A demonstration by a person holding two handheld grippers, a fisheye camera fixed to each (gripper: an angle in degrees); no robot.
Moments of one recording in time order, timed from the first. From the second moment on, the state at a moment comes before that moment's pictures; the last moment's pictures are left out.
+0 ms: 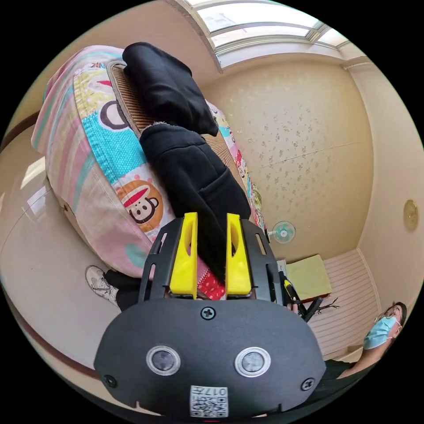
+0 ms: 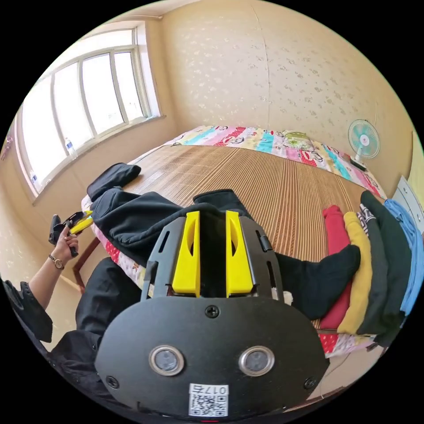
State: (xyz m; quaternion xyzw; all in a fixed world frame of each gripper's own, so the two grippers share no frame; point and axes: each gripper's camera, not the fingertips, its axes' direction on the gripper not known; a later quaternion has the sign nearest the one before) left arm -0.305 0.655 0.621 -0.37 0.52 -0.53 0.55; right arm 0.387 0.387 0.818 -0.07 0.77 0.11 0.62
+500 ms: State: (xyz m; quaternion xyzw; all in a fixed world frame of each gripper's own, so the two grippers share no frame) left arm -0.321 0.659 0.614 -0.35 0.56 -0.49 0.57; right arm 0.568 0.335 0.784 -0.26 0.69 0.29 0.61
